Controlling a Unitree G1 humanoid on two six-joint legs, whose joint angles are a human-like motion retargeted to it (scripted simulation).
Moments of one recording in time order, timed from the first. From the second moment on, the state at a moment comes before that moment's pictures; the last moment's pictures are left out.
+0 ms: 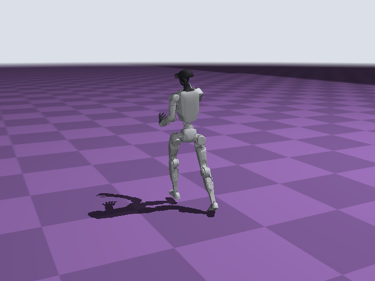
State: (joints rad) left arm 0.06 0.24 -0.17 0.35 -0.85 -0.08 -0.74; right arm -0.85 -0.61 0.01 0.33 0.20 -0.33 0.07; waist 0.27 -0.18 -0.24; left_leg -0.73 -0.06 0.13 0.51 -0.07 0.04; right_leg 0.03 -0.15 -0.05 0.25 0.02 0.26
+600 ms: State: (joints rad) left arm 0.18 0.25 0.09 0.38 -0.68 0.03 -0.63; right arm -1.32 -0.60 0.09 1.20 -0.53 -0.51 -0.54; waist 0.25 -0.22 -0.19; left_leg -0.82 0.04 0.25 0.40 0.08 0.00; right_leg 0.02 -0.09 -0.23 0.10 -0.20 0.25
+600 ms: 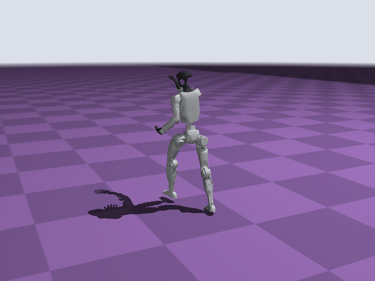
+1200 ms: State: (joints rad) left arm -1.01 0.12 -0.07 0.47 -0.40 -0.76 -0.40; right arm -1.03 -0.18 0.46 0.10 0.72 -0.66 0.40; waist -0.07 -0.03 -0.18; left_leg -0.09 -0.18 0.06 0.10 -0.13 0.15; right_leg -0.51 -0.09 -0.11 0.16 0.05 0.09
